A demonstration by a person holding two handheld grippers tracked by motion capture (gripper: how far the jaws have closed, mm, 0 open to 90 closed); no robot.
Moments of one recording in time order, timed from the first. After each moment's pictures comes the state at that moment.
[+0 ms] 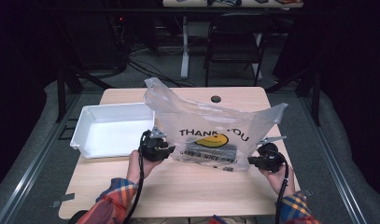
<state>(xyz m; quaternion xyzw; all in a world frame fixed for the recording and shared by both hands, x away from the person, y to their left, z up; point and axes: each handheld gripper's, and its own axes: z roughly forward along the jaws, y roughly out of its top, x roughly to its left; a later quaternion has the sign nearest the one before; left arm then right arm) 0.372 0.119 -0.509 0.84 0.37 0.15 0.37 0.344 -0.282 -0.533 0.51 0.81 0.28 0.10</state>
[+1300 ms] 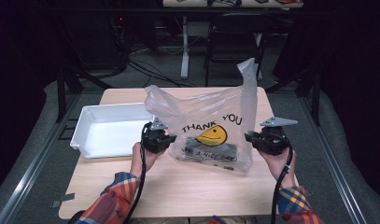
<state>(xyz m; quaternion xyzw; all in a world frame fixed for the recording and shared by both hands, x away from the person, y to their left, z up) 0.394 0.113 -0.503 0.84 0.35 0.14 0.39 0.351 -0.267 -0.455 0.46 0.77 0.39 0.20</state>
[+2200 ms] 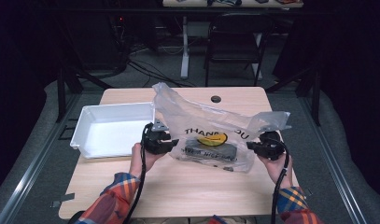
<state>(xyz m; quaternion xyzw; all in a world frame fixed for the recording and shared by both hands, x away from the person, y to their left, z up) 0.389 0.111 -0.499 0.84 0.35 0.15 0.39 0.363 -0.281 -0.502 0.50 0.78 0.34 0.16</state>
